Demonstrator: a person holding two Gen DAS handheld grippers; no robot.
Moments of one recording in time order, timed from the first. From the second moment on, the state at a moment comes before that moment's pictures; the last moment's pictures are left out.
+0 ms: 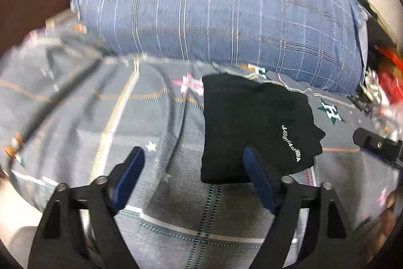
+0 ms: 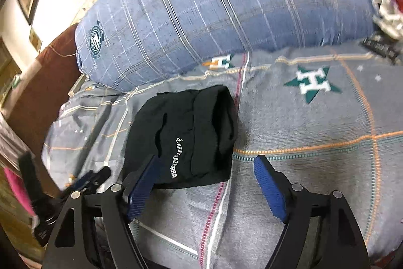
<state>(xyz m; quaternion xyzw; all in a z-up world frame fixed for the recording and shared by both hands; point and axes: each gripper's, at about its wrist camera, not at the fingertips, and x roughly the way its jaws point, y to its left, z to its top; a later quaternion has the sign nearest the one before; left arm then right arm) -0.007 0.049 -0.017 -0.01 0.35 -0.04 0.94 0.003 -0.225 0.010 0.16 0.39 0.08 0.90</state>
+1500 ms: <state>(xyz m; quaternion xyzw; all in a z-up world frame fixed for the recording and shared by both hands) -0.048 0.041 -0.013 0.05 0.33 0.01 0.94 -0.055 -0.176 0.010 0.07 0.34 0.08 0.94</state>
